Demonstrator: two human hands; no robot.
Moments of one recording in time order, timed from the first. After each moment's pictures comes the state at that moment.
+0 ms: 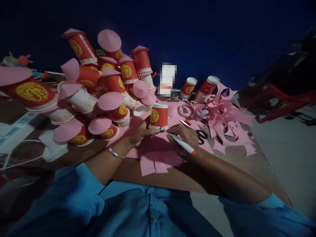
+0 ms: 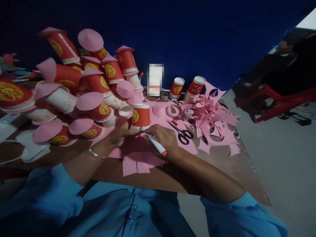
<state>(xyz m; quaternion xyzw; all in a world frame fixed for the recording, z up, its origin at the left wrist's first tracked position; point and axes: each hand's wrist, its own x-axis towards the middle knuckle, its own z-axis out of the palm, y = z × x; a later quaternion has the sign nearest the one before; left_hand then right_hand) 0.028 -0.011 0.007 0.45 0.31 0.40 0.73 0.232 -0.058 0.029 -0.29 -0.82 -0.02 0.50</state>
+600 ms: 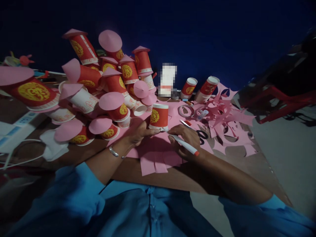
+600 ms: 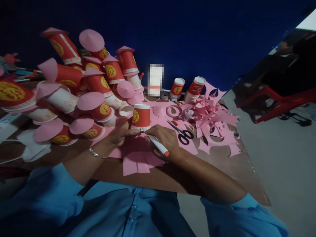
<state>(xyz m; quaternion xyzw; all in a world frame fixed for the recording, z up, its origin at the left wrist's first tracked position) 0.027 -0.009 0.004 0.48 0.33 0.38 0.72 0.234 -0.060 0.033 -0.28 -0.82 -0.02 0.51</state>
